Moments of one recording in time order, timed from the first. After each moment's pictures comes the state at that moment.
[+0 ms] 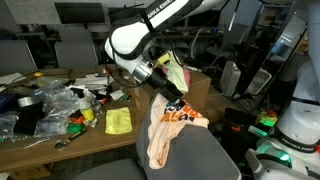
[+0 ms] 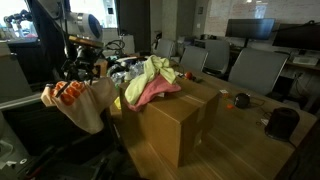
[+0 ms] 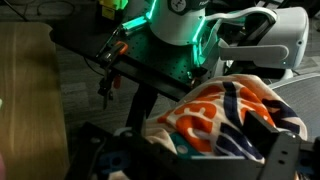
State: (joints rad) arm 0.15 0.49 0.13 -1.68 -0.04 1.22 -0.25
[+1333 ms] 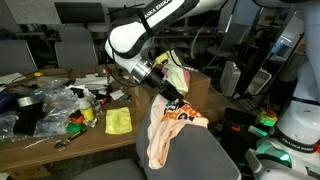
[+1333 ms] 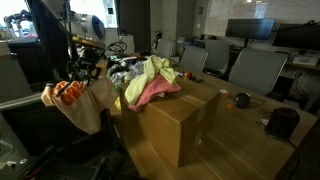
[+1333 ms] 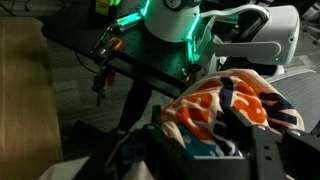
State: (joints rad) arm 0.13 0.52 0.13 -1.65 -0.01 1.20 -0.26
